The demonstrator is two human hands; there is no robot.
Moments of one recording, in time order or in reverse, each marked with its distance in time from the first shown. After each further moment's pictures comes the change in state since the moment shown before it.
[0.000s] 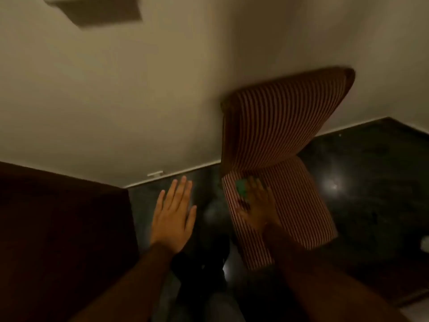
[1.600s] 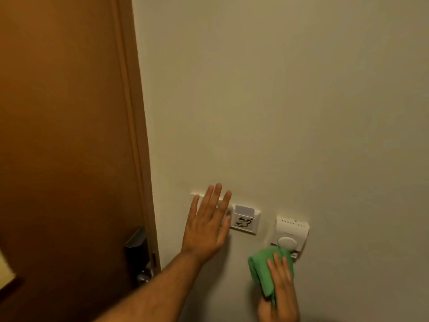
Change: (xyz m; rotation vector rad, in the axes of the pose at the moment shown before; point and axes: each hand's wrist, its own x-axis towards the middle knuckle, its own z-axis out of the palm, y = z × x) left_hand 0.049 -0.083 -0.451 0.392 1.012 -0.191; right_hand -0.052 -0.358 -0.302 0.411 1.179 -0.909
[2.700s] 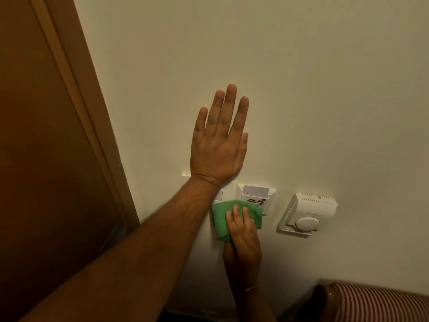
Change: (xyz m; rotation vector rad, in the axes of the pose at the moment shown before) left_hand 0.137 -0.028 0.062 -0.182 0.357 0.150; right_hand 0.010 -0.009 0.145 -0.053 -0.019 -0.003
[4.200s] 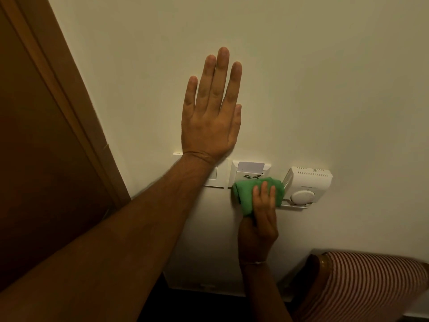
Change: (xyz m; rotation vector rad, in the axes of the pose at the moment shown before) left_hand -0.002 -0.003 0.004 0.038 0.025 0.037; right_hand 0.000 0.015 -0.009 -0.010 0.279 0.256
